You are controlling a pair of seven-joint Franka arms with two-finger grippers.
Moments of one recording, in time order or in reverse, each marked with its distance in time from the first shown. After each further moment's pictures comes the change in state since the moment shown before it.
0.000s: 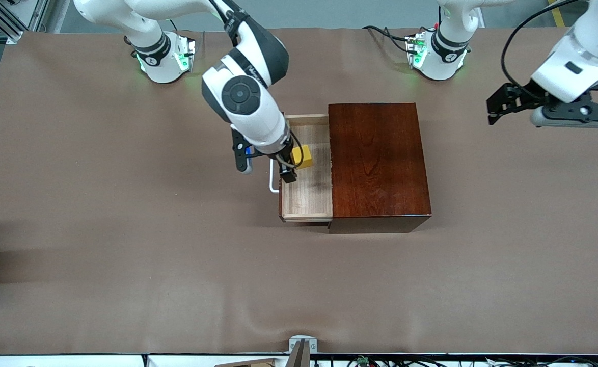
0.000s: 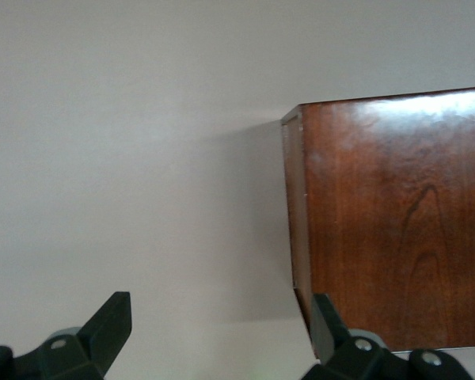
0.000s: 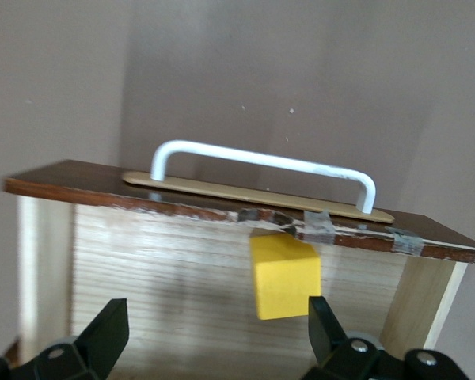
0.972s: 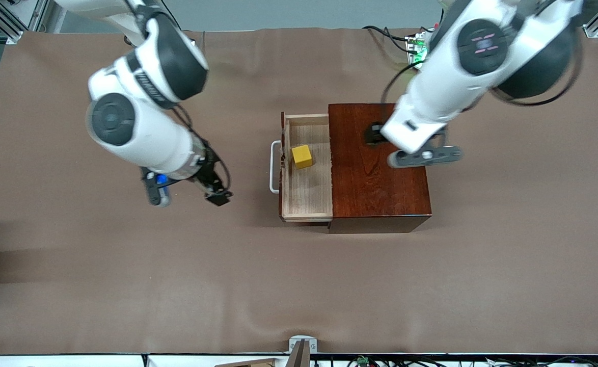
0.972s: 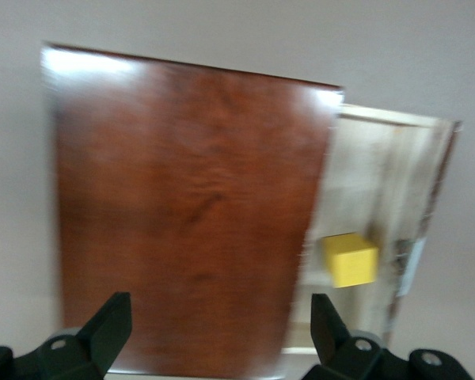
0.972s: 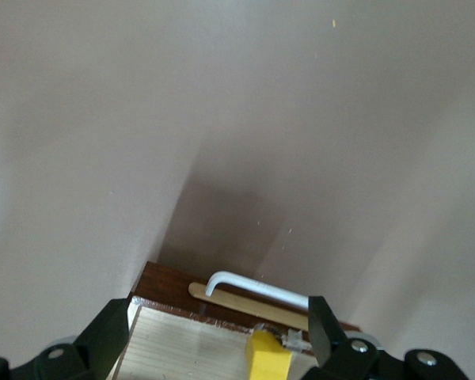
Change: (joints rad) left arm -0.207 0.398 -0.237 0.226 -0.001 0.091 -0.692; right arm -0.276 -0.031 -0.001 0.223 0.000 -0.365 -0.458
